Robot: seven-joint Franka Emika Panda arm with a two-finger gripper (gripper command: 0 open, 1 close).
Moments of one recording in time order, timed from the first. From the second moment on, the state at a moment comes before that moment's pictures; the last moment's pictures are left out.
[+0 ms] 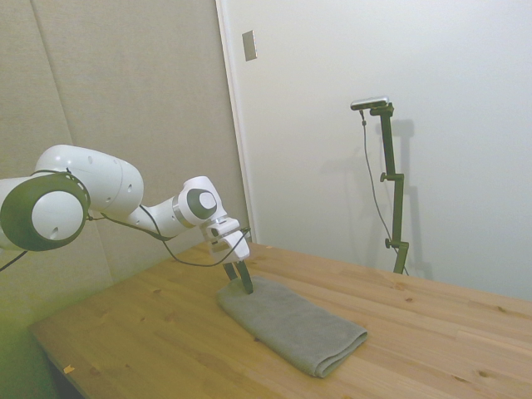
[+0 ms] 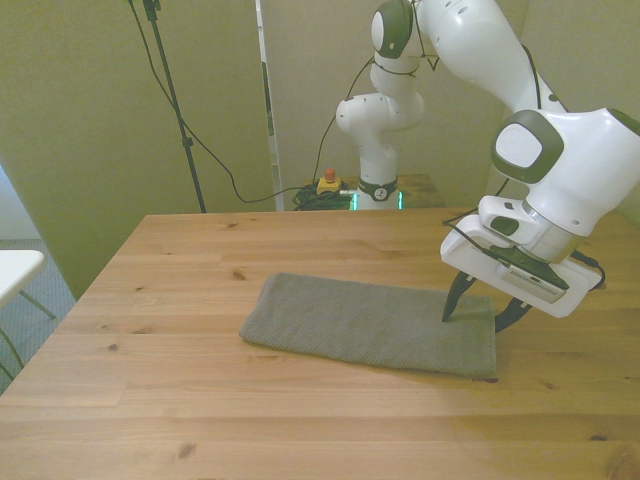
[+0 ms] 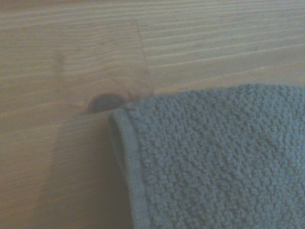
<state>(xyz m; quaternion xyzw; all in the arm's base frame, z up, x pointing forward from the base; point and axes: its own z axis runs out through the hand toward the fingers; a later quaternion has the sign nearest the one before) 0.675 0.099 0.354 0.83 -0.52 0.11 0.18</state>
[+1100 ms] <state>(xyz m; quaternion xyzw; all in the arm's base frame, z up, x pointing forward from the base) 0.652 0.067 0.386 0.83 -0.52 0.11 0.17</state>
